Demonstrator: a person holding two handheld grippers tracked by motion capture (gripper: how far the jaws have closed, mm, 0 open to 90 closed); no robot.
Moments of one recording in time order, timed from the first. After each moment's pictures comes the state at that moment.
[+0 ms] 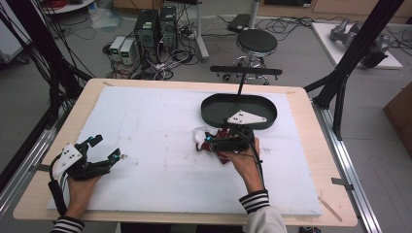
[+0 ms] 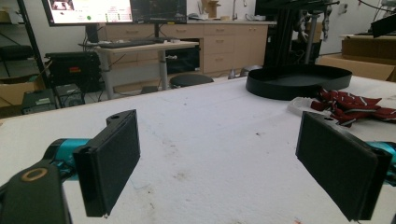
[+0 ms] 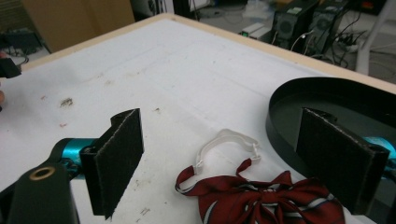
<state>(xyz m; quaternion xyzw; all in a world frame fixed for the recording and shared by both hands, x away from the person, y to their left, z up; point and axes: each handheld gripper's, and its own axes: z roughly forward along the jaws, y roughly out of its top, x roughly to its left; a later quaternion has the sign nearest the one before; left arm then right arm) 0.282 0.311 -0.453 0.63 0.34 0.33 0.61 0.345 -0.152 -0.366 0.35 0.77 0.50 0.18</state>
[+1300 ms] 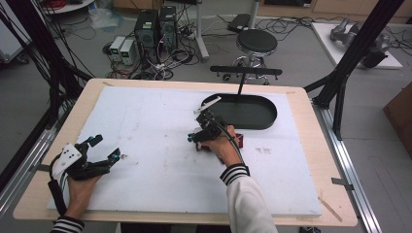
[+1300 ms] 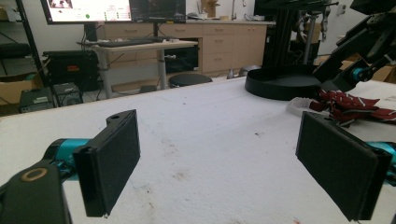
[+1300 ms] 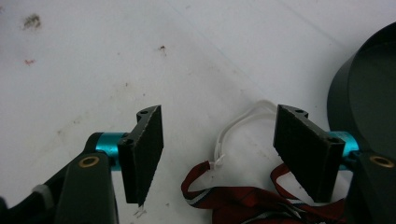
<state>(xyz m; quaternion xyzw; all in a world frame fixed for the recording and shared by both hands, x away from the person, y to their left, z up) 0.283 0.312 -0.453 0.63 0.34 0.33 0.61 0.408 -0.082 -0.385 0.33 0.88 0.32 0.08</state>
